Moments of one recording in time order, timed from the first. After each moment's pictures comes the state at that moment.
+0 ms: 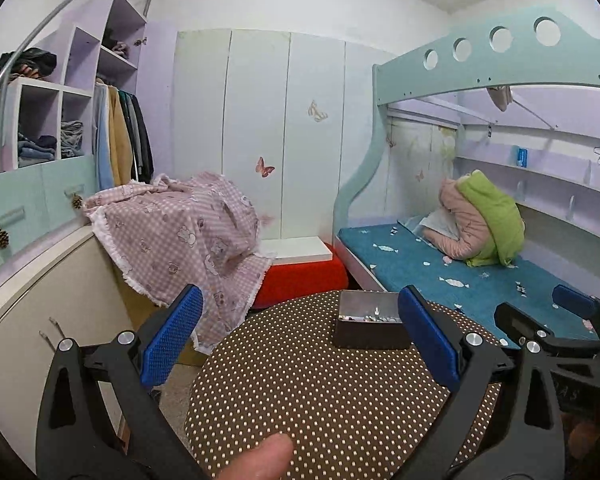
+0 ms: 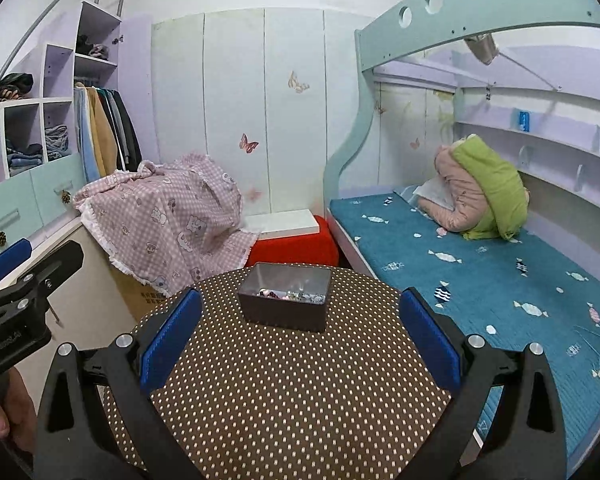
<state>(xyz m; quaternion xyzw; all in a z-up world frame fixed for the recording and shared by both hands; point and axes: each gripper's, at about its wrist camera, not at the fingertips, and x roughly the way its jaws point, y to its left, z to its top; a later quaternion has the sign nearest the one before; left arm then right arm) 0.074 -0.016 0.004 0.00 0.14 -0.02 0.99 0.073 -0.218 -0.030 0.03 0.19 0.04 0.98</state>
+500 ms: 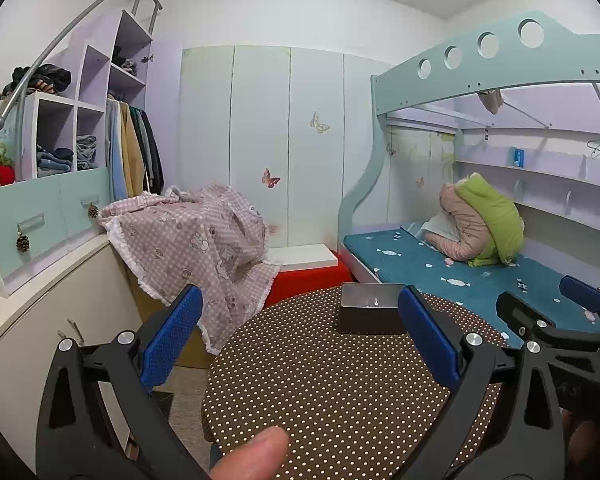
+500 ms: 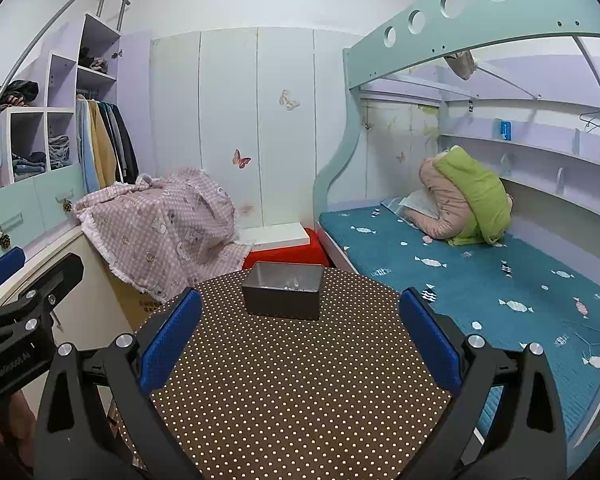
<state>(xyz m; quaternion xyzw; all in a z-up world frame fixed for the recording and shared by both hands) 0.004 -0.019 0.000 0.02 0.12 0.00 0.99 0.019 -0.212 -0.031 0.03 0.17 0.01 0.99</state>
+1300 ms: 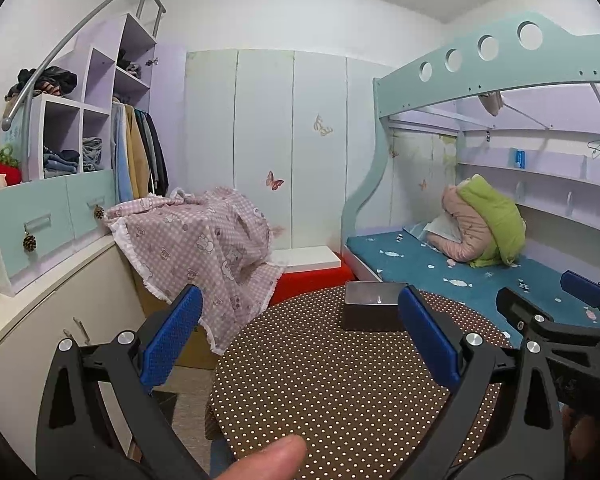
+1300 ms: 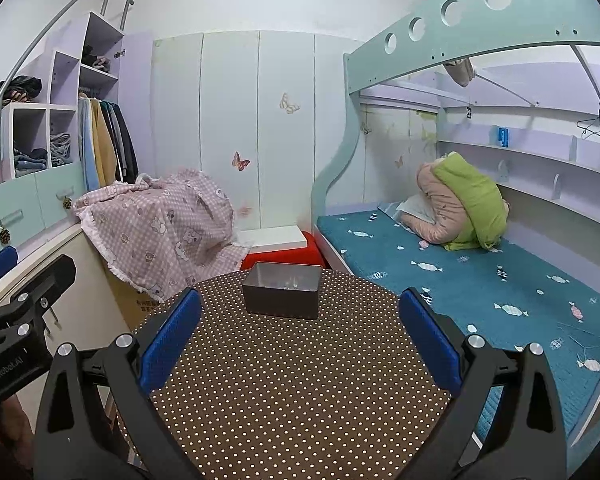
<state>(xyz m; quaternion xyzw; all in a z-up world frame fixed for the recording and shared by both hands) -0.012 -0.012 0.000 0.02 0.12 0.00 0.99 0.004 -0.207 -0.029 0.02 0.16 0.01 0.99</state>
